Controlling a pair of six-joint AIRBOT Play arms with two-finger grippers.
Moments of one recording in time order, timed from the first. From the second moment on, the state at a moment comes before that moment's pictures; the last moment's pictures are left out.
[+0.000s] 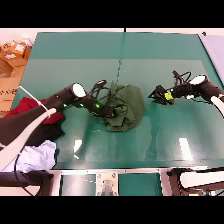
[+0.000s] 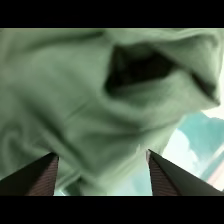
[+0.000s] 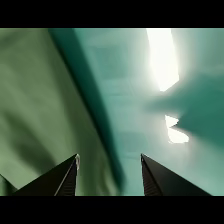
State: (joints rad) left arm -0.53 -1.54 1.12 0.83 -0.92 -1.34; right arm -0.16 -1.58 1.13 -0.86 1.05 1.42
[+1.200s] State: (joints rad) left arm -0.38 -1.43 1.73 1.30 -1.30 -1.46; right arm -0.07 -1.70 1.70 -0.62 1.27 1.25
